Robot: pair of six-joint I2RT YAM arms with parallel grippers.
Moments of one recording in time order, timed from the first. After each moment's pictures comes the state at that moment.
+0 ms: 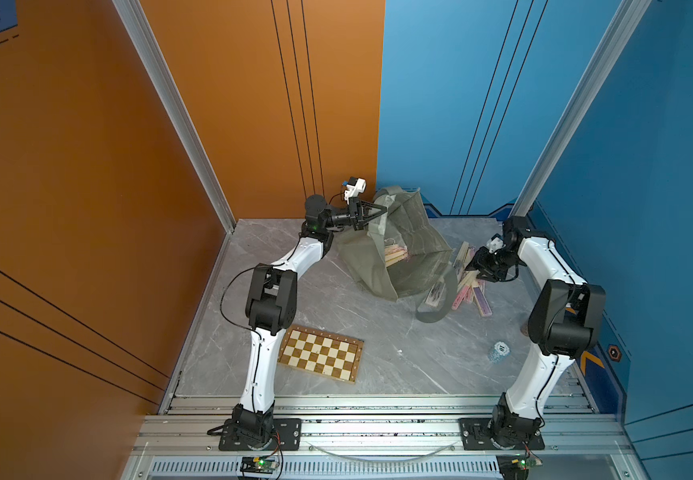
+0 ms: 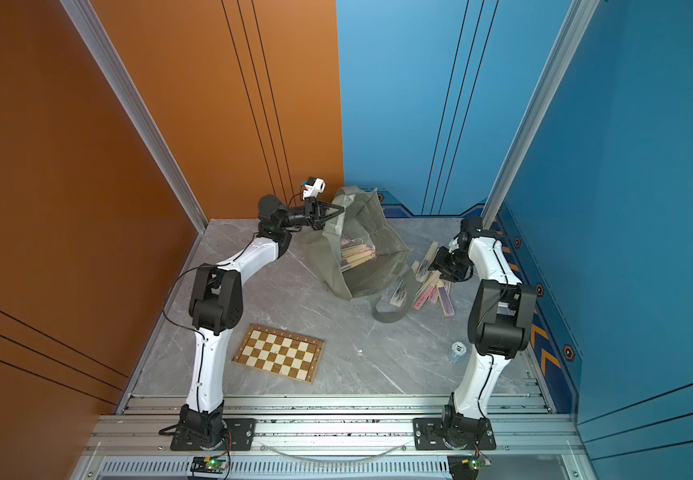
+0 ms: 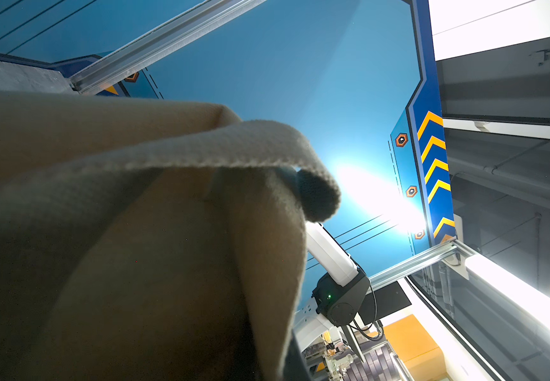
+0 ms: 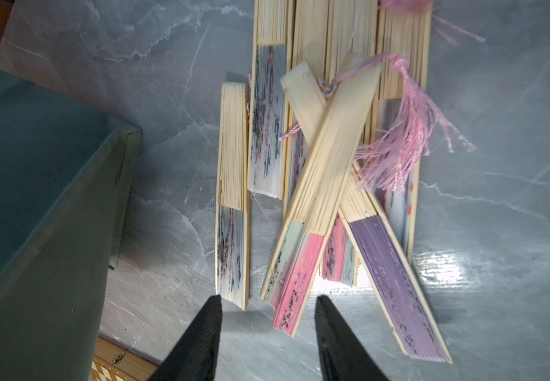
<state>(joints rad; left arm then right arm) -0.30 2.29 1.89 0.88 1.20 -1.57 -0.18 1.94 1.63 -0.99 -0.38 0.32</state>
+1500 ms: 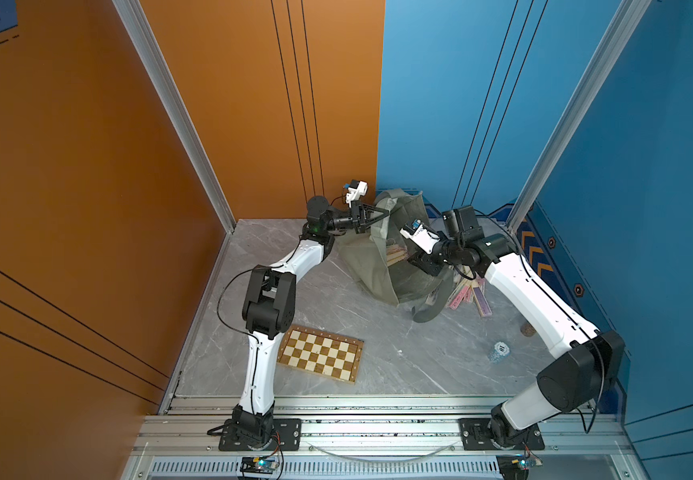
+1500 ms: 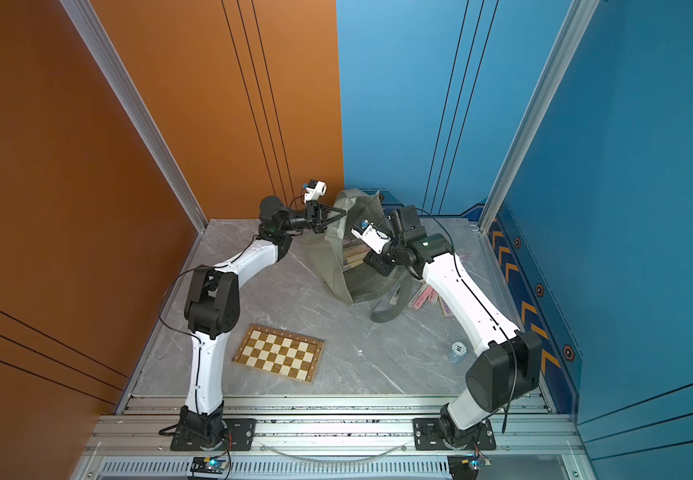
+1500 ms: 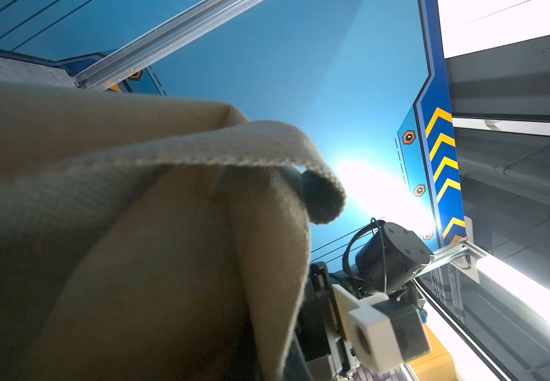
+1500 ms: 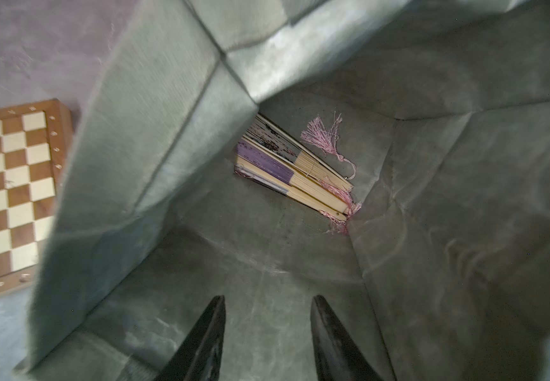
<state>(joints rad) -0.32 2.24 1.83 0.82 1.18 -1.51 0.39 1.58 1.55 -0.76 -0.24 -0.55</state>
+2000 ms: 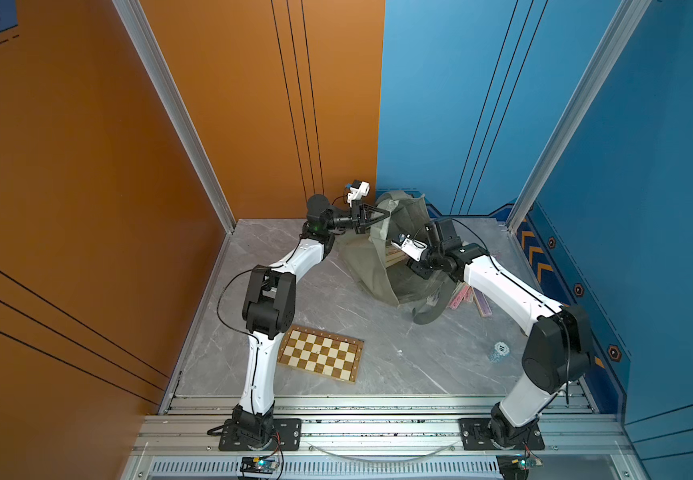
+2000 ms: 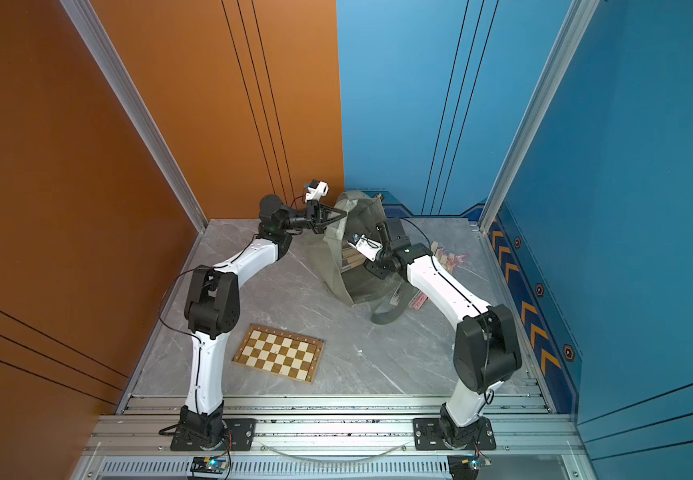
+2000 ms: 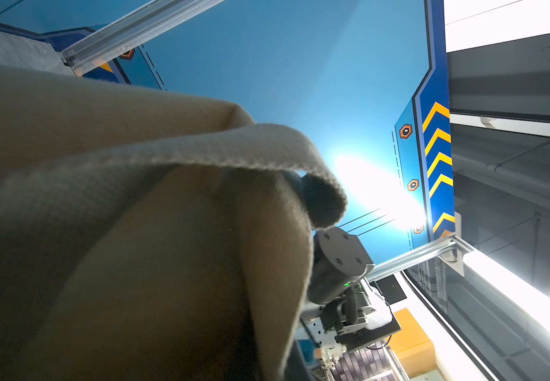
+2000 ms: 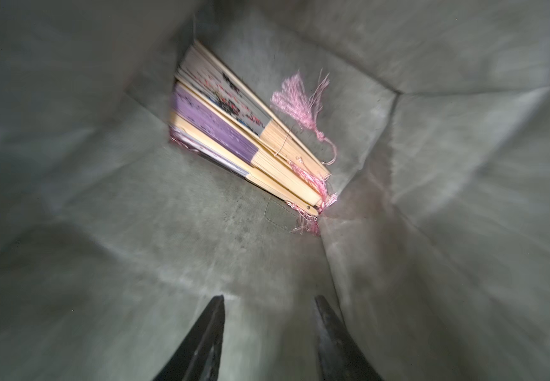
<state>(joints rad) -0.32 2.24 1.84 0.82 1.23 -1.55 0.41 1.73 1.43 -0.52 -0.07 -0.67</state>
